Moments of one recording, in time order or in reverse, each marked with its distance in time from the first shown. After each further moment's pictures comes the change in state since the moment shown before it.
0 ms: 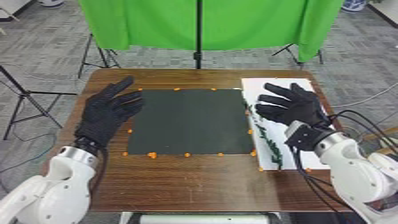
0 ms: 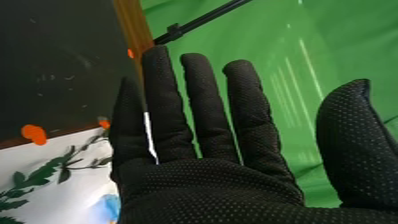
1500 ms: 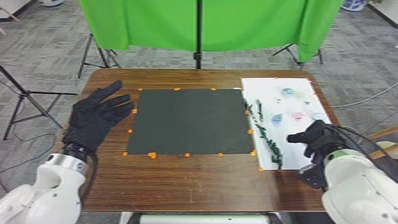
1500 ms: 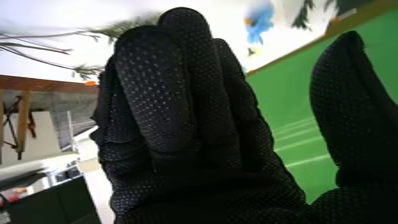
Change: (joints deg) left arm 6.6 -0.5 -5.6 -1.7 0.0 0.1 1.1; right arm -7.5 -0.7 1.4 -15.0 -90.9 -8.4 63.9
